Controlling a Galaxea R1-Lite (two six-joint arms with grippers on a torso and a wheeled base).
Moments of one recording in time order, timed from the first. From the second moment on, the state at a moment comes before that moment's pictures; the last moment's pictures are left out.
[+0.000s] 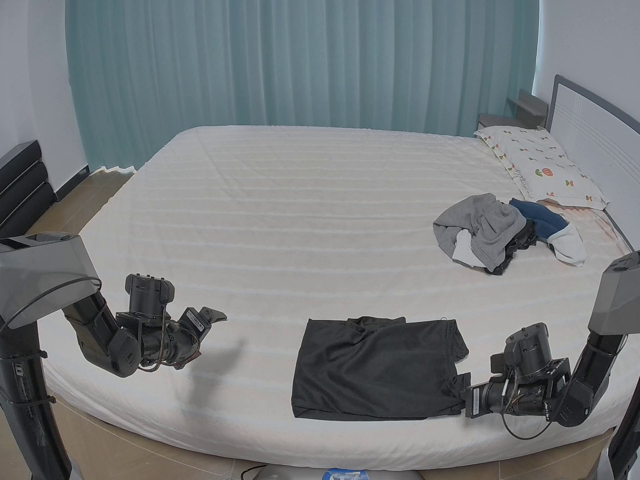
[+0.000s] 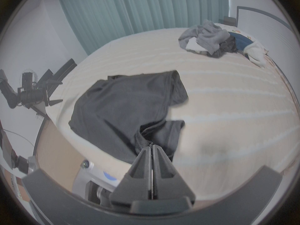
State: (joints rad) left arm -0.15 2.18 -0.66 -0.80 -0.16 -1.00; right arm 0.40 2.05 -0.20 -0.98 -0.03 0.28
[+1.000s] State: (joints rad) left arm -0.16 2.18 -0.66 -0.80 -0.16 -1.00; right arm 0.26 2.23 -0.51 -1.13 0.04 0.64
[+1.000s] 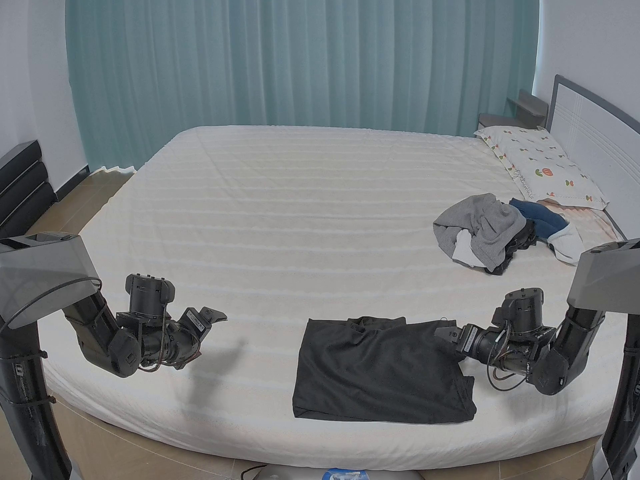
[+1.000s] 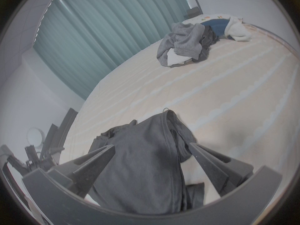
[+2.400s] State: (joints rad) left arm -0.16 2.19 -0.65 -0.80 -0.16 -0.99; right arm 0.12 2.38 -0.80 -0.96 0.09 0.85
